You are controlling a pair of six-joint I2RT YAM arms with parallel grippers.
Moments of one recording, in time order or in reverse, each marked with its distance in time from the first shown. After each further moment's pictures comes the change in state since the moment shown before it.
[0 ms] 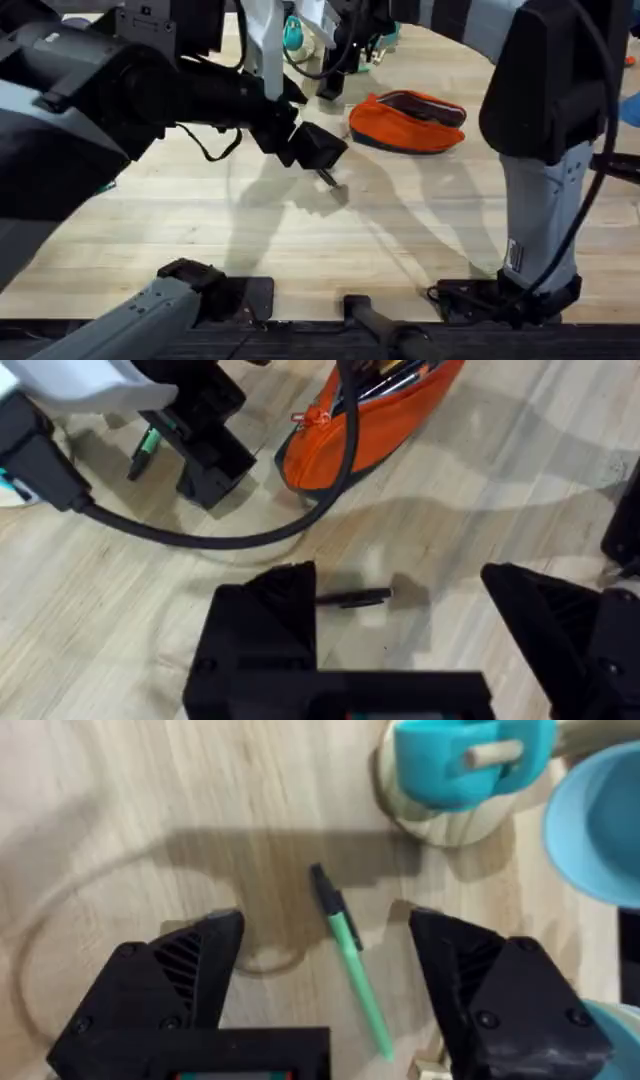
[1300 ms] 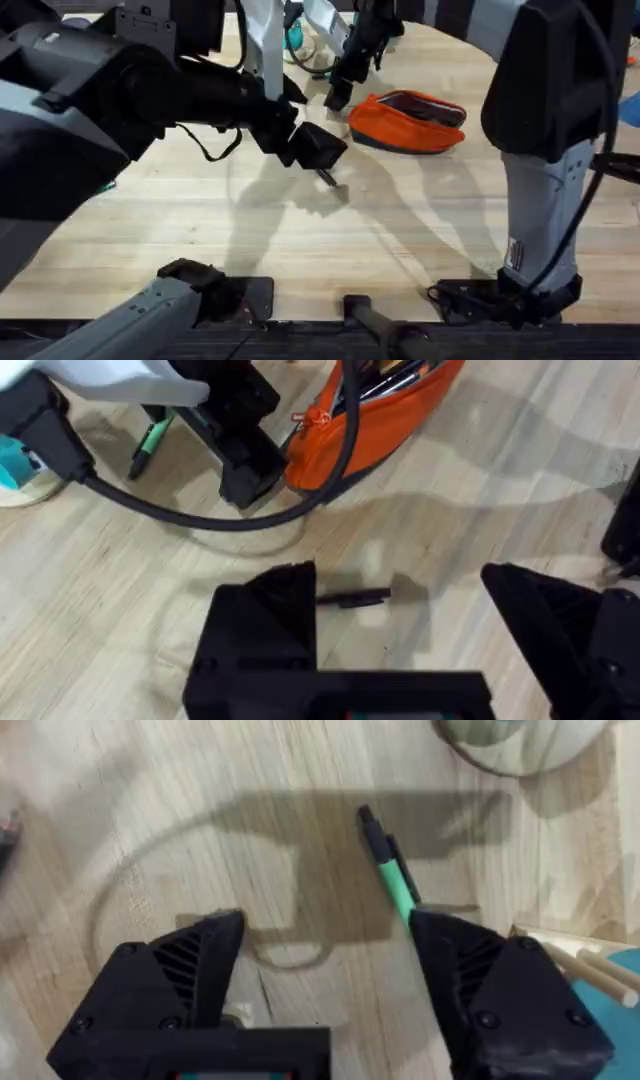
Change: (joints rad) left arm 0.000 0.000 0.000 0.000 0.000 0.000; right arm -0.019 0.006 0.000 -0.154 -0.013 0.075
